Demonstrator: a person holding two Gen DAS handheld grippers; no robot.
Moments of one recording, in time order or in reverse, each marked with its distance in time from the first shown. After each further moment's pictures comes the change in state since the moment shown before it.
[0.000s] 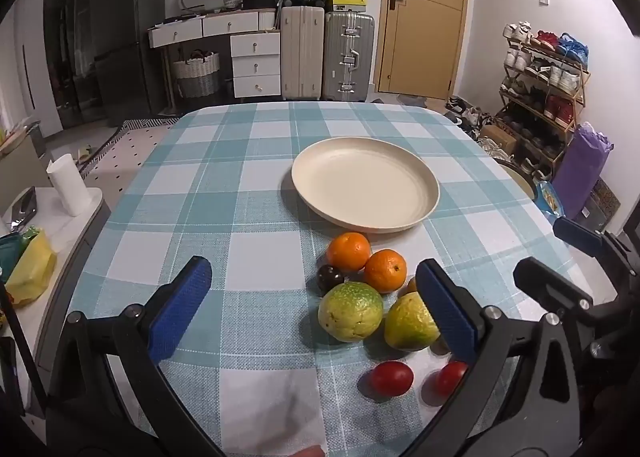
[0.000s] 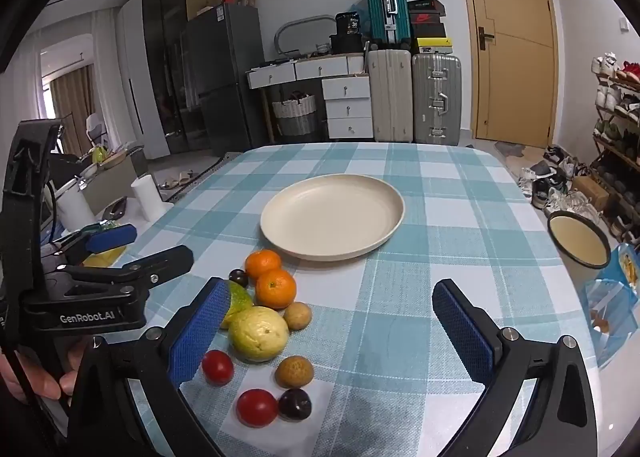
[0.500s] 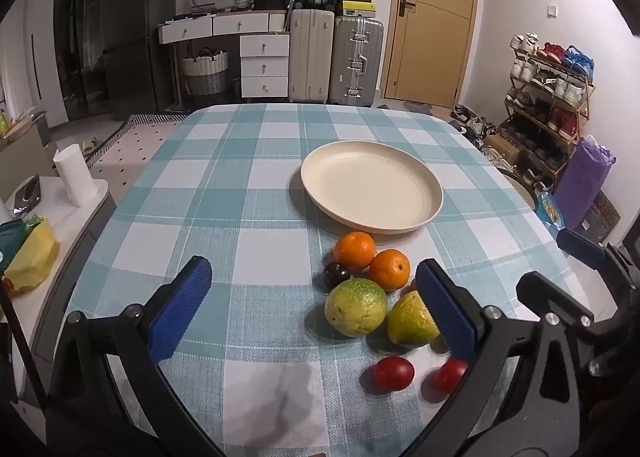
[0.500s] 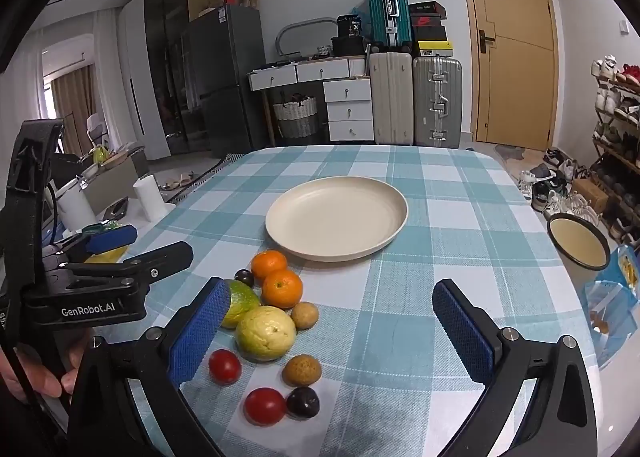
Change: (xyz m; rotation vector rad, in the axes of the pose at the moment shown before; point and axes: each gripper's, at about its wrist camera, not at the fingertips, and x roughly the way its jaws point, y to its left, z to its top) left arm -0.008 0.012 -0.009 -0.054 -0.034 -0.008; right arm -0.002 0.006 -0.001 -0.012 -0.001 0.005
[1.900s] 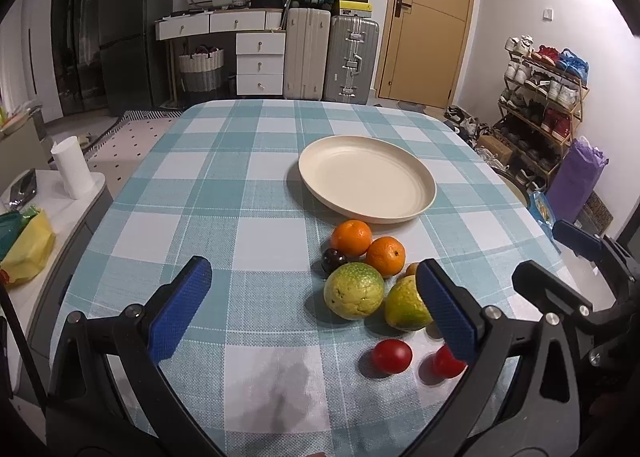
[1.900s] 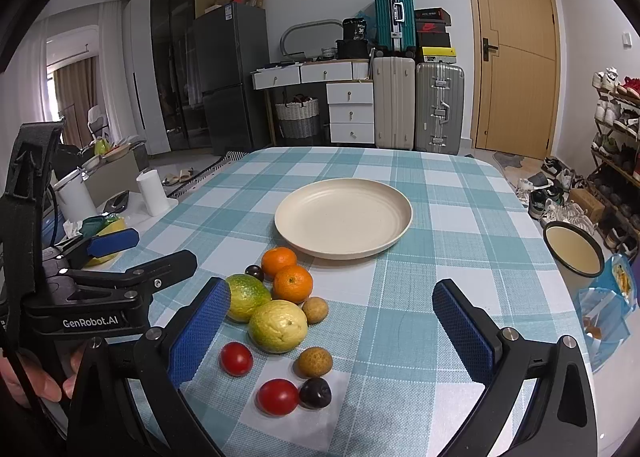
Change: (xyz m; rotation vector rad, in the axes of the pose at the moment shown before) left arm -0.012 0.002 -0.009 -0.012 0.007 -0.025; right arm -0.011 0.013 0.000 -0.024 -0.006 -0.009
